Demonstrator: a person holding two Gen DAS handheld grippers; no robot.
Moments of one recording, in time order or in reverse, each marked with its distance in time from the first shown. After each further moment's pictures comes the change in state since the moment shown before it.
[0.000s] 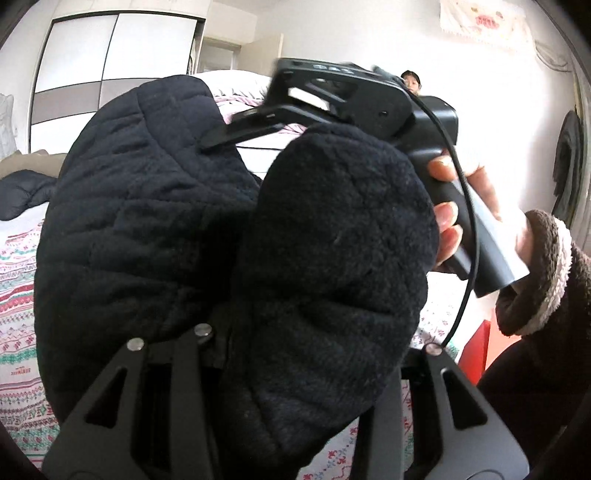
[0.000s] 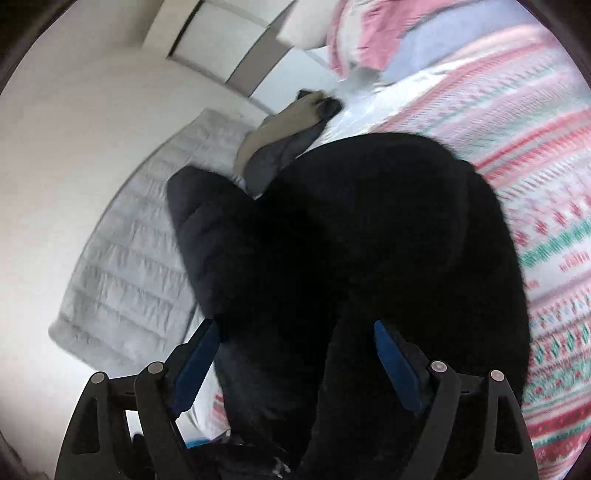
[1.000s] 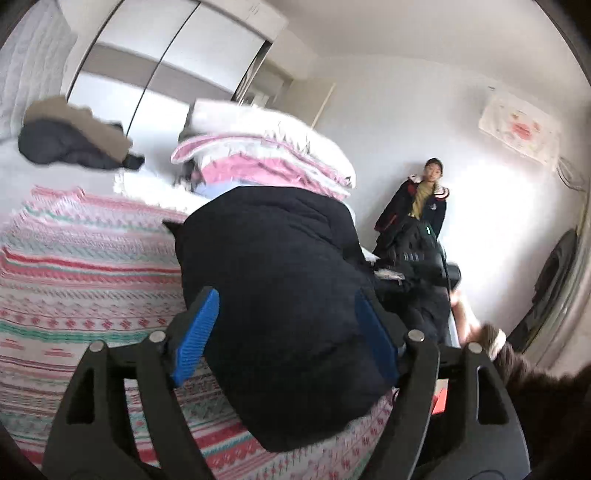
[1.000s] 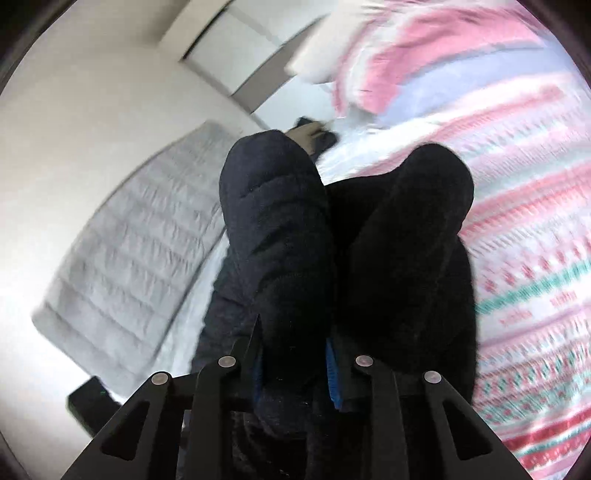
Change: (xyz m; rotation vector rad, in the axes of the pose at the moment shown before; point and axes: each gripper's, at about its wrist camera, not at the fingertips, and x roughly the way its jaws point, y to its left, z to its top) left arm -0.066 0.090 0.029 -0.336 -0.128 -0.063; right arm -0.079 -0.041 0.021 -0.029 -0.110 -0.078
